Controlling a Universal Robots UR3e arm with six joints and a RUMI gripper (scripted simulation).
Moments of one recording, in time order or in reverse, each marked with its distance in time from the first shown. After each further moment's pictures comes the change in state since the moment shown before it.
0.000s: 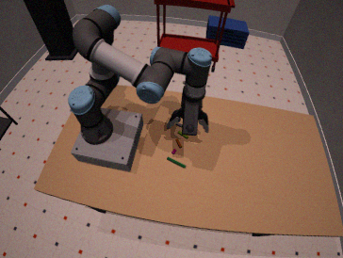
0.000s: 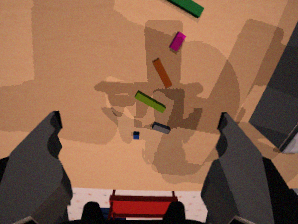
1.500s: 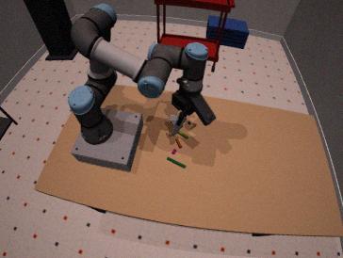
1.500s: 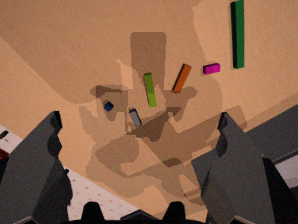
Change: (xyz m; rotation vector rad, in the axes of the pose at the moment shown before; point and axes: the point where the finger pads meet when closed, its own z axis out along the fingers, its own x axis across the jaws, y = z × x) arm -0.003 0.030 0.000 0.000 0.000 -0.831
